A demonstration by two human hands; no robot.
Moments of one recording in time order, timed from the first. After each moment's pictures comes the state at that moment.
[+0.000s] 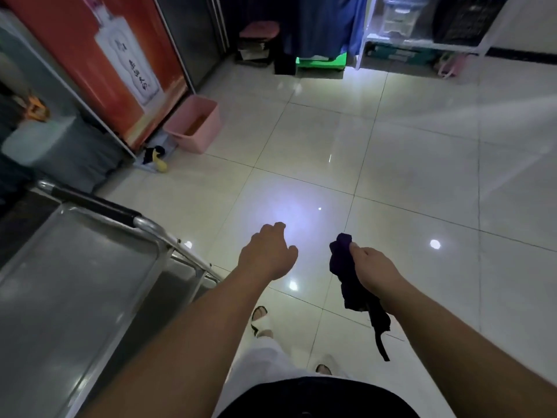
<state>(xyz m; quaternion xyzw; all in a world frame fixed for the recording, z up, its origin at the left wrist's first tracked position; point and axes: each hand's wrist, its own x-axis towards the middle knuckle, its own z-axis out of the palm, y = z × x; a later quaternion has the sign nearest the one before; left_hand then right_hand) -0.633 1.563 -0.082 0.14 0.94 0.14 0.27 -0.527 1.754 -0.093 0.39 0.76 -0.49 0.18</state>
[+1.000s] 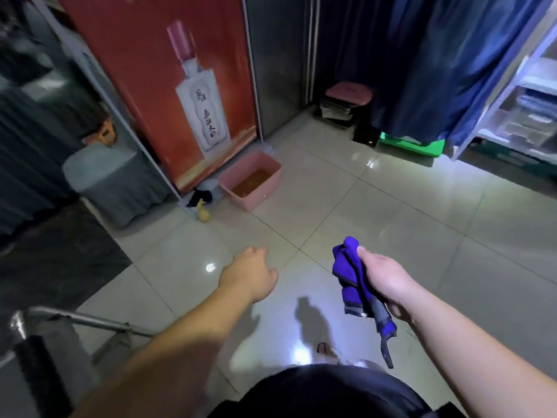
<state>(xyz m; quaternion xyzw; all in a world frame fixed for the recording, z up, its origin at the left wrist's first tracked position) -1.180 1.546 -0.082 -0.03 0.96 0.13 0.24 -1.160 1.810 -0.070 0.29 0.76 -0.54 0.22</state>
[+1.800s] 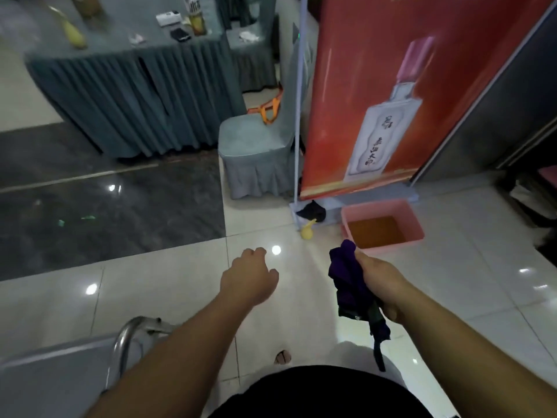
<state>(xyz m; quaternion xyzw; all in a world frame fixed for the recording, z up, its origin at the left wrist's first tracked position) -1.381 1.188 -0.095 -0.36 0.89 0.22 0.18 -1.522 1.399 -0.072 0.09 0.77 -0.47 0.42</state>
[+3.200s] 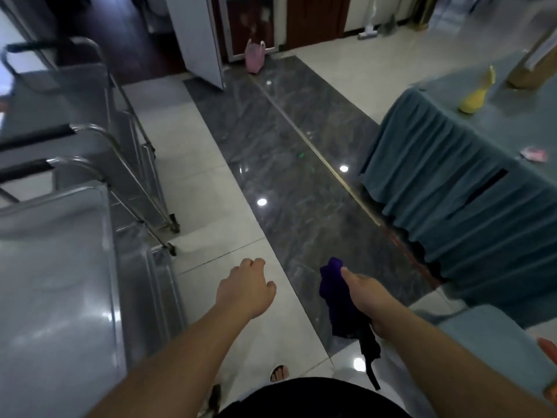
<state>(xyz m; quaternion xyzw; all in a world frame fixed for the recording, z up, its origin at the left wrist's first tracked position) -1.297 0.666 -0.085 -0.81 0.51 0.27 0.01 -1.524 0.585 -0.081 -0.46 0.69 -0.04 0.56</state>
